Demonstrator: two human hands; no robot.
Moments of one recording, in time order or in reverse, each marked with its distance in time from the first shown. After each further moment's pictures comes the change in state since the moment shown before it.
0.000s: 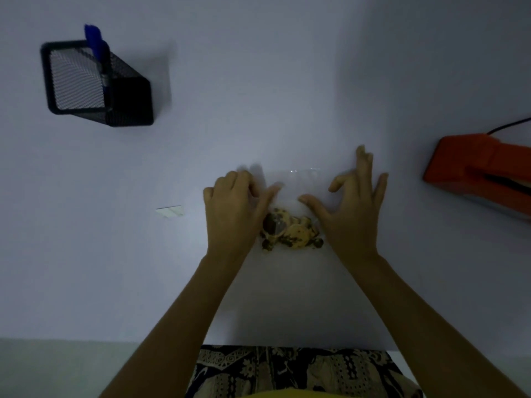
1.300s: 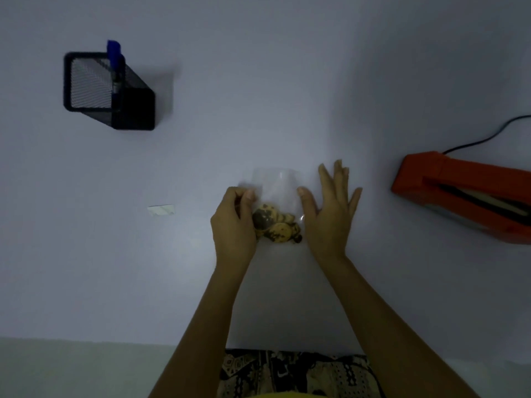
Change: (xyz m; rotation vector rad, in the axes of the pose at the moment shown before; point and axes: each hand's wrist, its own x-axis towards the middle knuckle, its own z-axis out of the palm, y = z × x) left_hand -0.028 0.031 0.003 -0.606 0.053 -0.377; right_hand -0.002 -0.001 0.009 0.058 0.099 0.059
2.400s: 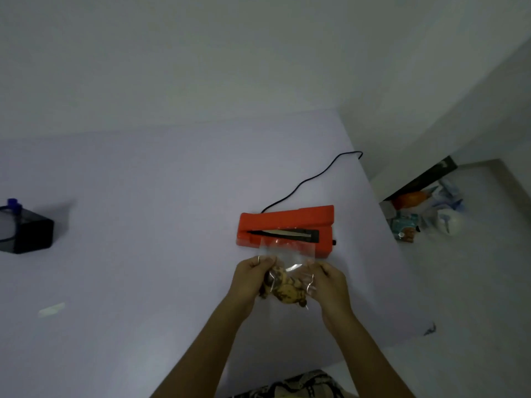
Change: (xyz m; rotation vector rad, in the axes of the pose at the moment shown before) left_hand -0.138 0.140 0.170 -0.296 -0.668 -0.252; right_hand -0.044 0.130 -0.256 0.830 0.072 0.695
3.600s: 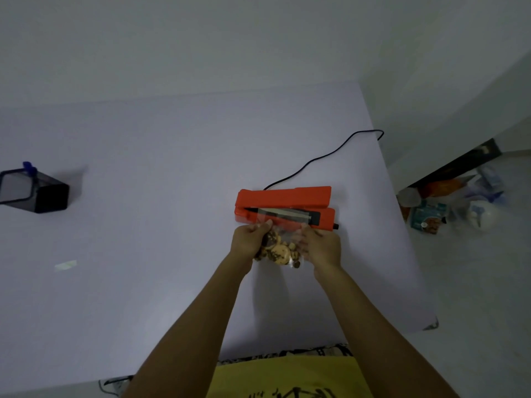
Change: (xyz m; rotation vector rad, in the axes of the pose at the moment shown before) left_hand 0.032 0.011 0.021 -0.010 0.230 -0.046; right_hand 0.068 0.005 0.008 -0.109 0.009 0.046
